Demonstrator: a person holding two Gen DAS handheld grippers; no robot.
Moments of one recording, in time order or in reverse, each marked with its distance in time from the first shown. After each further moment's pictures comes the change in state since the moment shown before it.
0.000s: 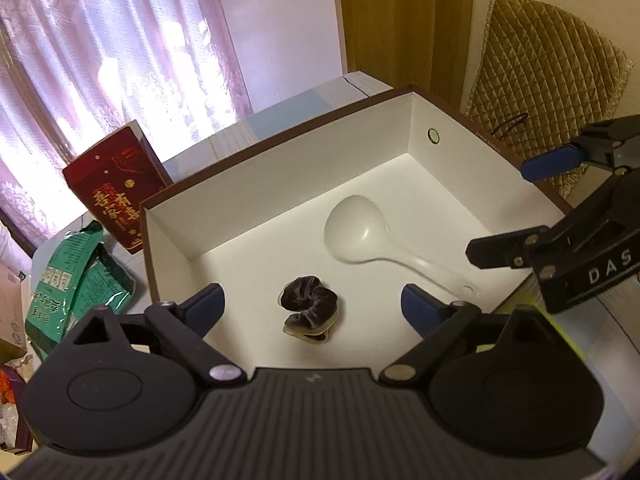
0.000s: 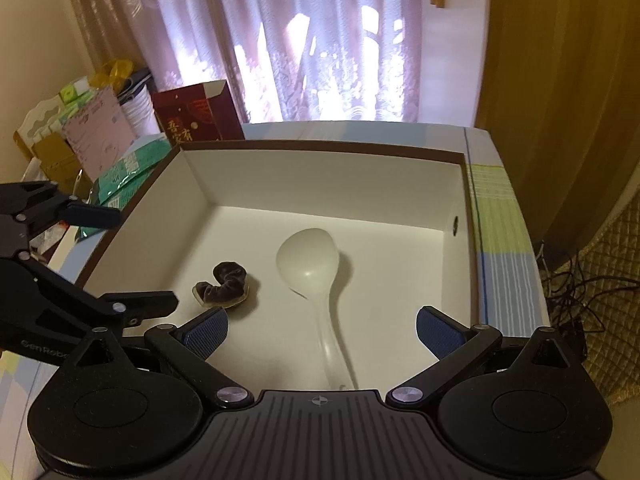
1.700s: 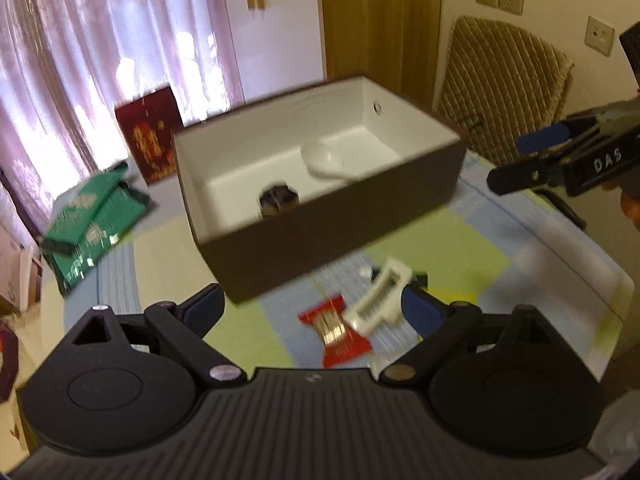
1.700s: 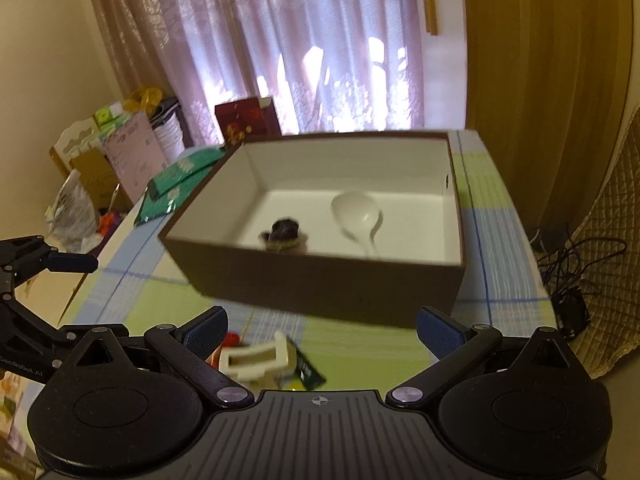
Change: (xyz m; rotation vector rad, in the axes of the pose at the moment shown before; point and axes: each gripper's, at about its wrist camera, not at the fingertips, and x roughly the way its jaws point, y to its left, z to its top) left arm -0.120 -0.033 -0.148 -0.064 -0.082 -0.052; right arm -0.112 0.034 -0.104 0.010 -0.102 0.055
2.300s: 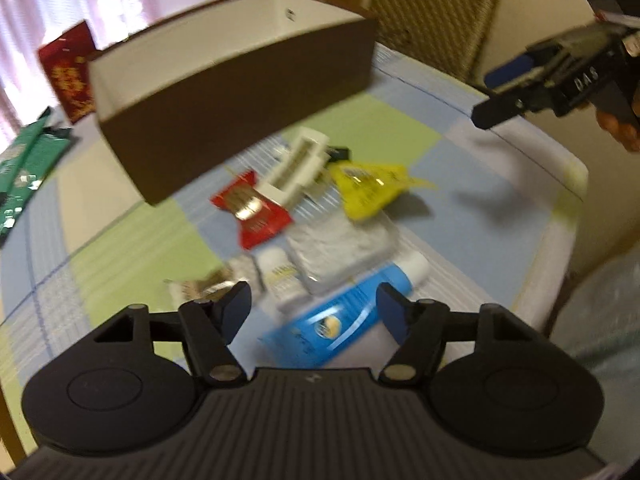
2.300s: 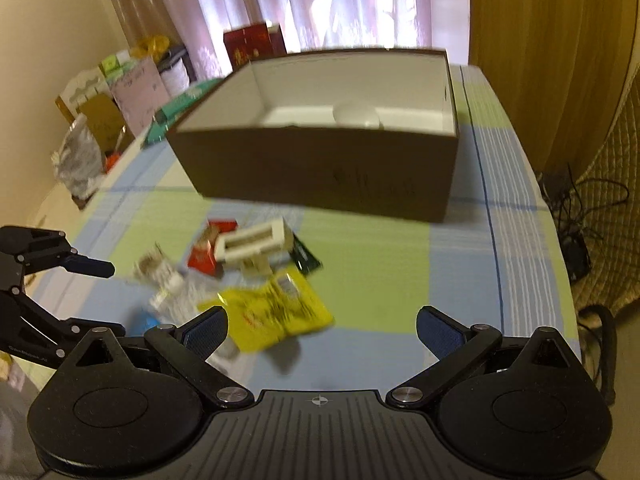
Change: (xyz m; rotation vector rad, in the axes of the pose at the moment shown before) left arm 0.010 -0.036 -0.076 0.143 0.158 -0.199; right arm -0.007 -0.010 -0.077 -0.018 0.154 0.005
